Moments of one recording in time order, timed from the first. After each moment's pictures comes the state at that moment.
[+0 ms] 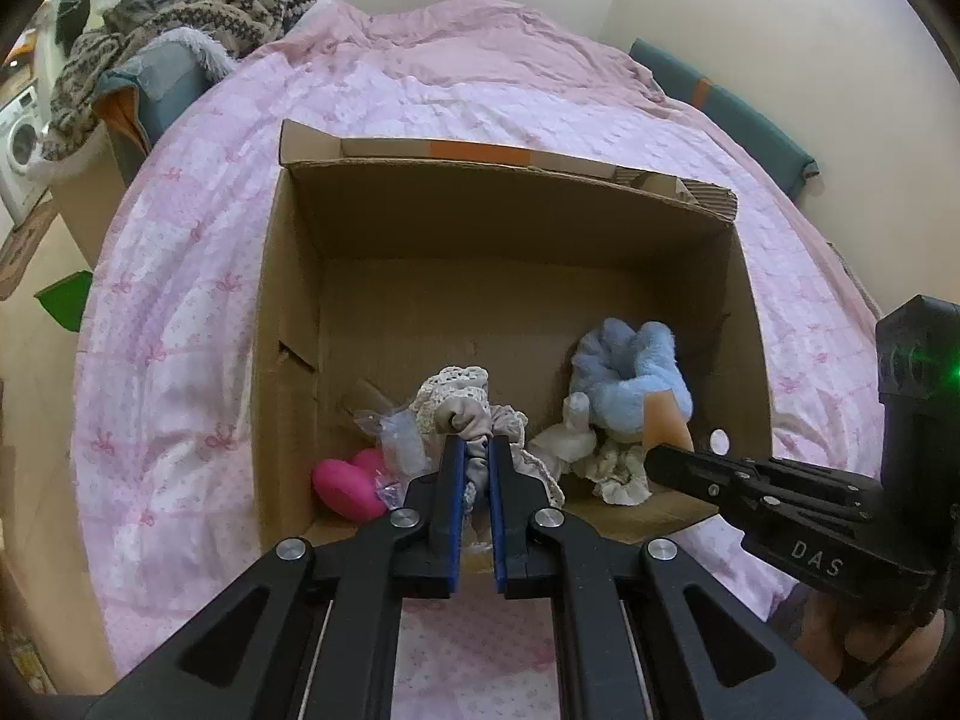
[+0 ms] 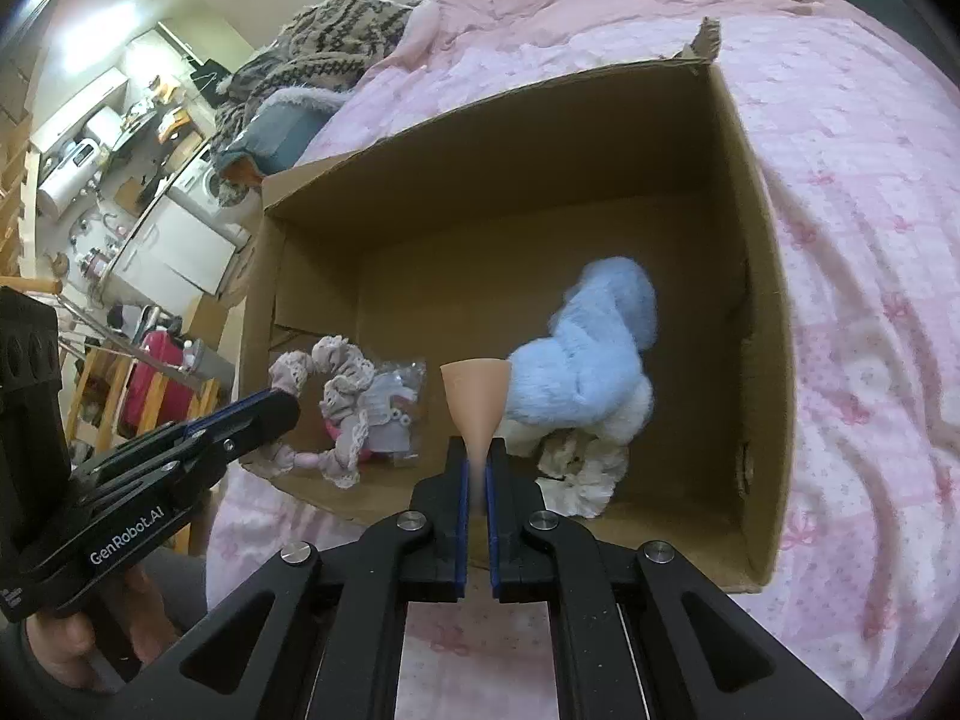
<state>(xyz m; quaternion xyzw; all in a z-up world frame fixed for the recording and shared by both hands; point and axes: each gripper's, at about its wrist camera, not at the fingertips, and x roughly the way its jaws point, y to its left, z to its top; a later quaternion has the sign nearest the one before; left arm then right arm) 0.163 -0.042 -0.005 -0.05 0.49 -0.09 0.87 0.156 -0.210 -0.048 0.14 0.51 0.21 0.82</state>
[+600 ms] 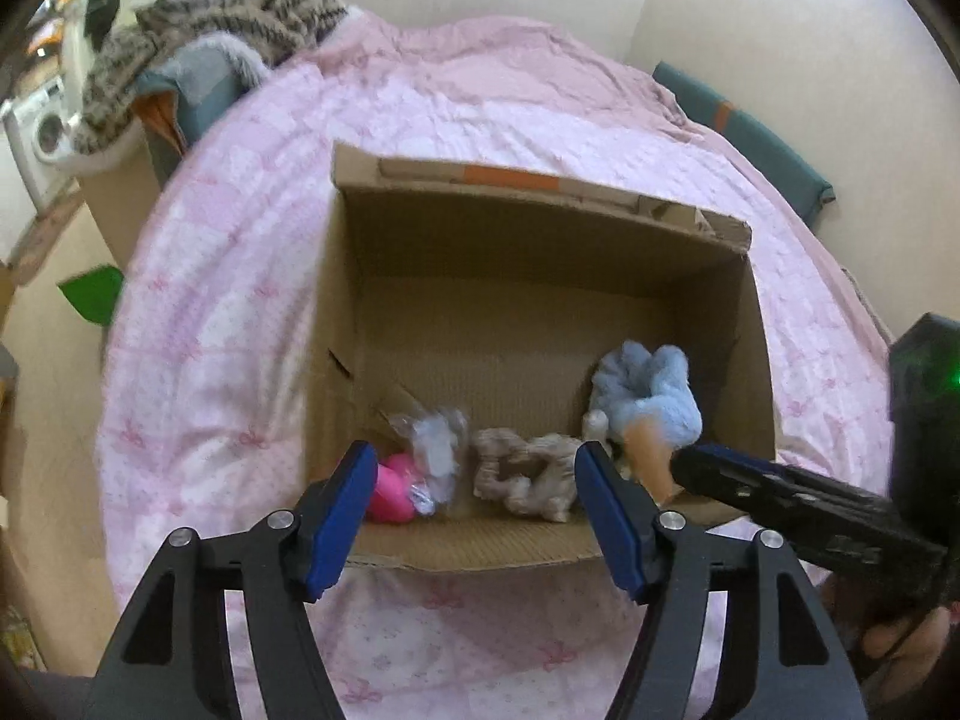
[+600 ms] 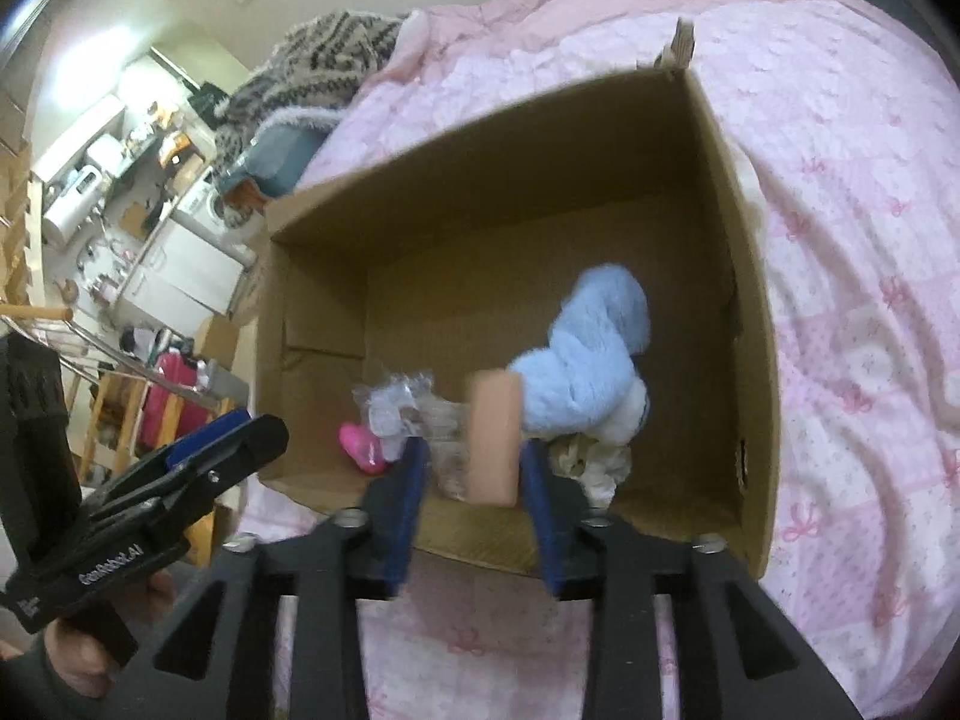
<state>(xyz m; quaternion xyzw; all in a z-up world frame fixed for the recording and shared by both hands) 0.151 -0.025 0.014 -0.06 0.46 -0.06 0.88 0.154 -0.223 -0.040 0.18 0.50 0.21 0.82</state>
